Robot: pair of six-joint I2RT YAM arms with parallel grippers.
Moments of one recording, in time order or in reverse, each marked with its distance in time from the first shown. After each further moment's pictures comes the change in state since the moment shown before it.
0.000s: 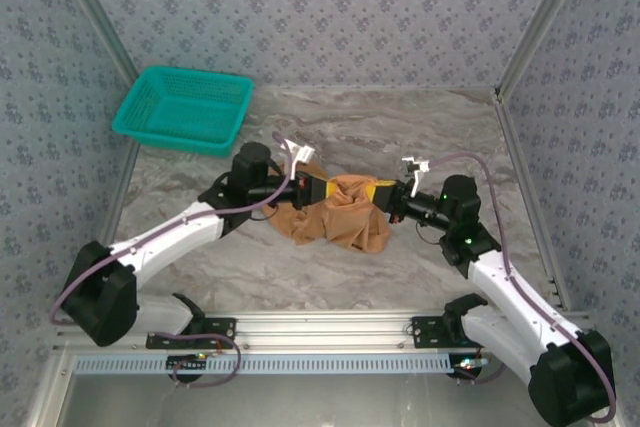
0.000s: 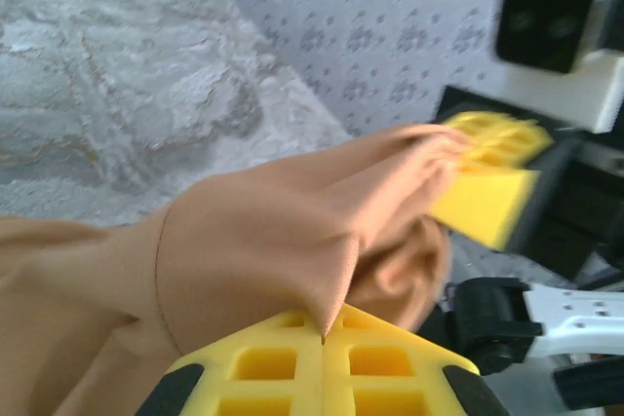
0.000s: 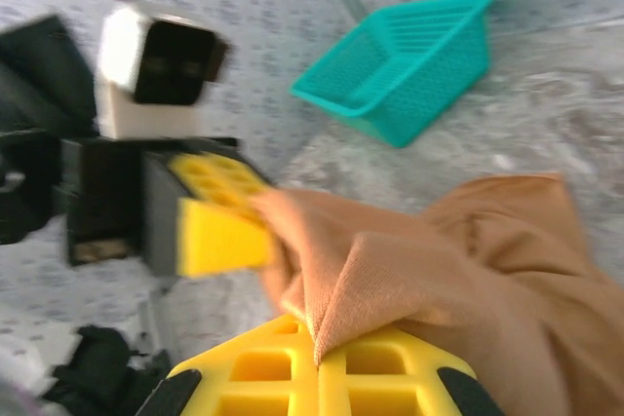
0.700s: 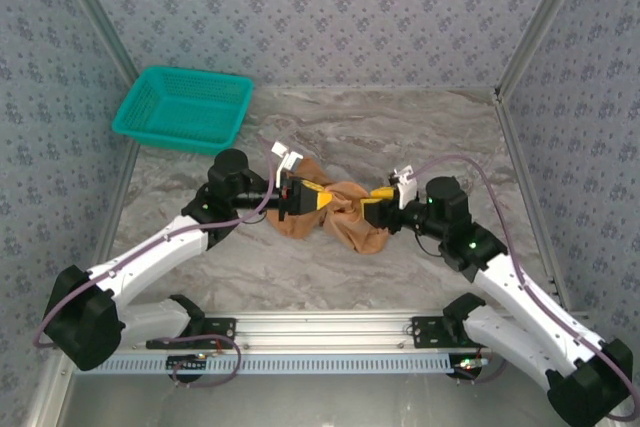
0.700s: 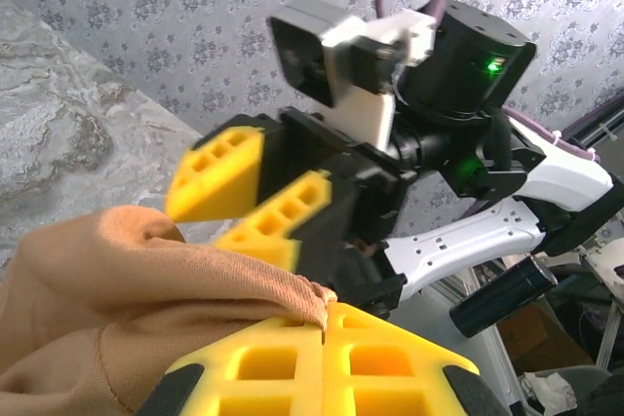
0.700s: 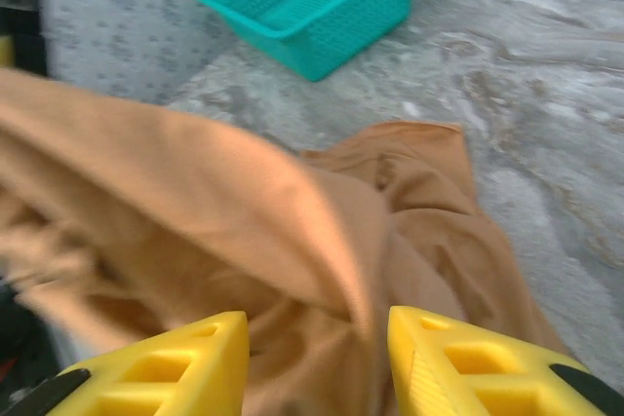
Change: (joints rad) left arm 0.002 -0.116 -0.059 0.156 0.237 -0.045; right arm 0.192 -0.076 0.135 -0.416 0.269 -0.301
